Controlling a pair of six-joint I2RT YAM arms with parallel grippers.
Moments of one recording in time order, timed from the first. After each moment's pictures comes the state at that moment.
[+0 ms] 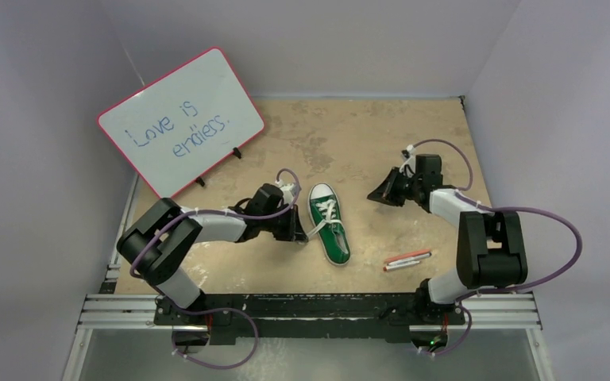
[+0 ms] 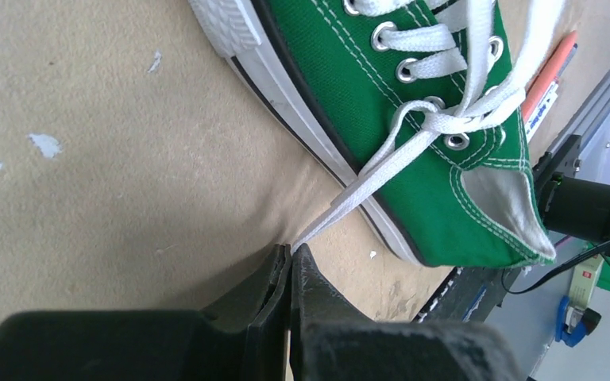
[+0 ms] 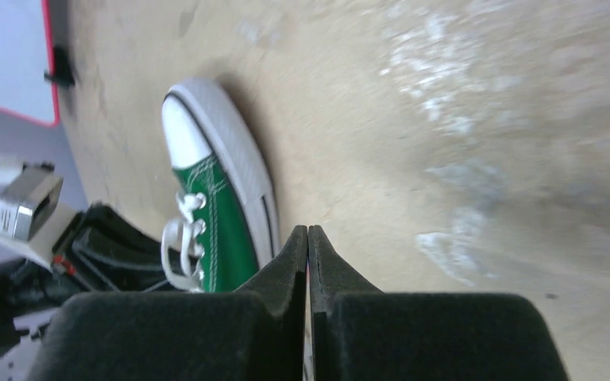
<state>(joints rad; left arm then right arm) -0.69 1.63 0.62 0.21 0.41 -0.65 0.05 1.51 0.71 -0.07 -0.59 0.54</state>
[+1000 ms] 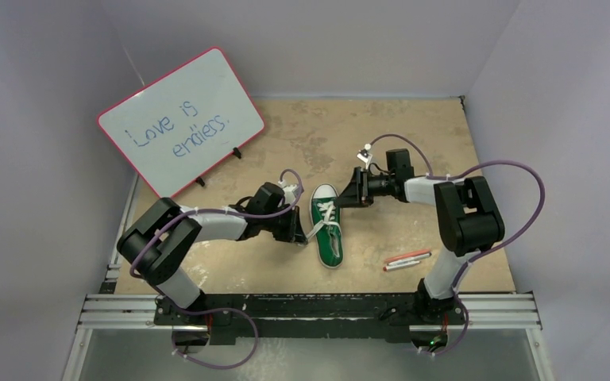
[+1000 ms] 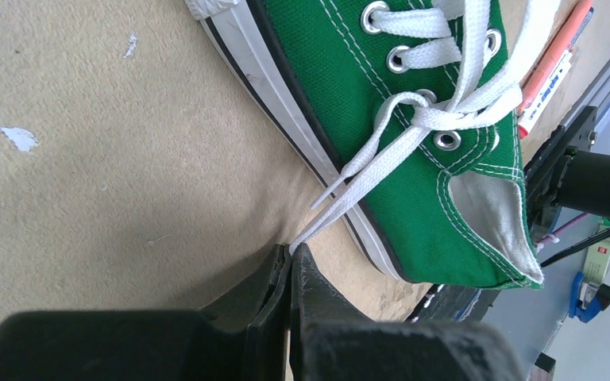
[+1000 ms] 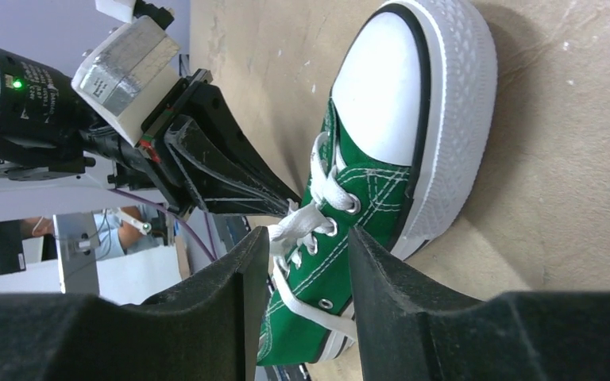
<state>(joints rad) -0.69 1.62 0.65 0.13 0.45 -0.59 0.19 1.78 0.84 0.06 -1.05 0.44</state>
